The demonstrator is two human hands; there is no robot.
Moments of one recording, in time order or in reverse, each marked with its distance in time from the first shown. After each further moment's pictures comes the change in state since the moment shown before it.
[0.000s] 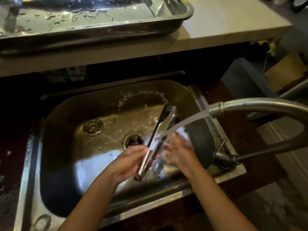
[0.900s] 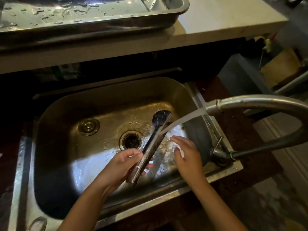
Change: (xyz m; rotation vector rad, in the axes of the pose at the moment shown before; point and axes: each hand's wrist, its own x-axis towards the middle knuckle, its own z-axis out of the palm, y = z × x) left_hand -0.026 -0.002 0.002 0.297 0.054 0.082; right_hand -0.017 0.022 -0.032 -0.950 0.134 -0.752
